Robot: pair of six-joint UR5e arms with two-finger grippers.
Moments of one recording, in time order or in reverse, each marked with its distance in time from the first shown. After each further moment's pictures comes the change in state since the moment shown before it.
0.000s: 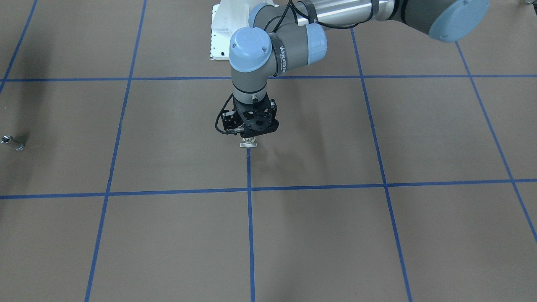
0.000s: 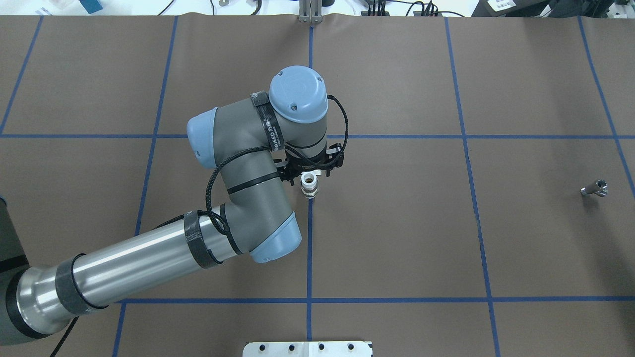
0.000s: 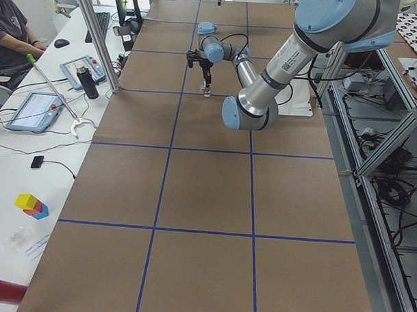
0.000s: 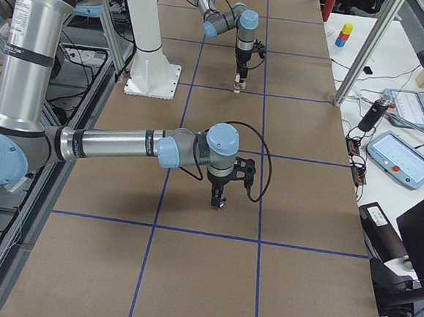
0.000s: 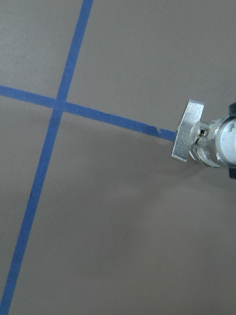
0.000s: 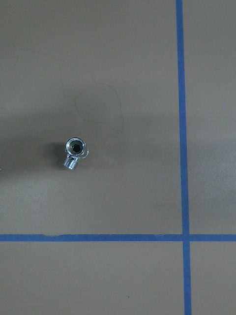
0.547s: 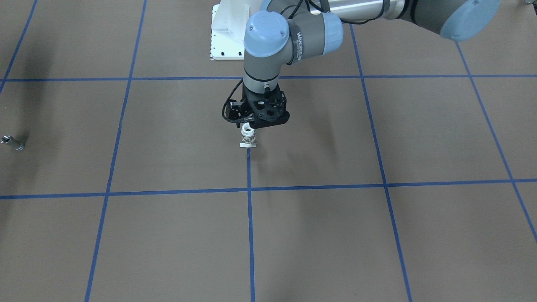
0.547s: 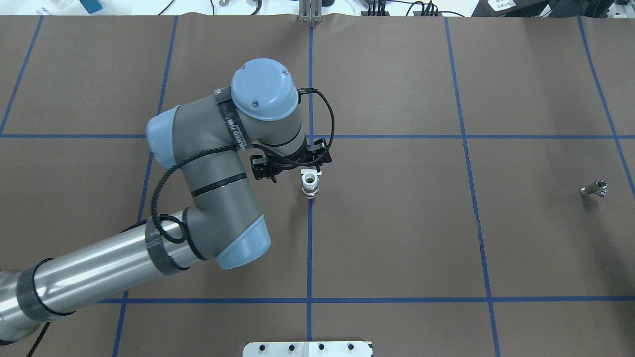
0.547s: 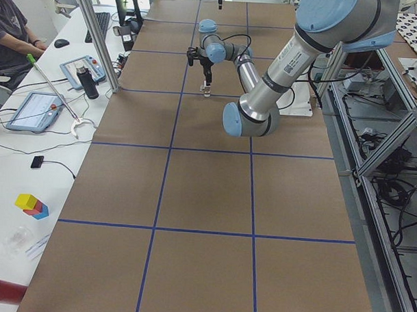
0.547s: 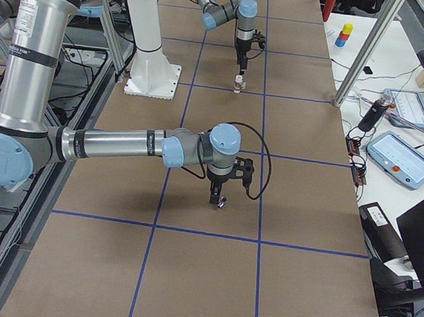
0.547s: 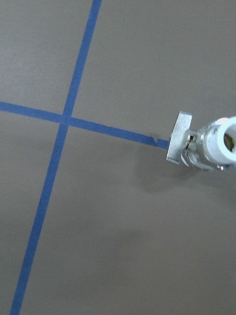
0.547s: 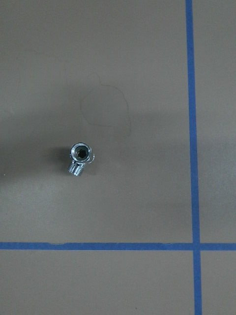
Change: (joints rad) left arm -0.029 0.130 -0.198 0.009 -0.009 0.052; right arm -0.084 0.004 -0.011 0.002 -0.015 0.032
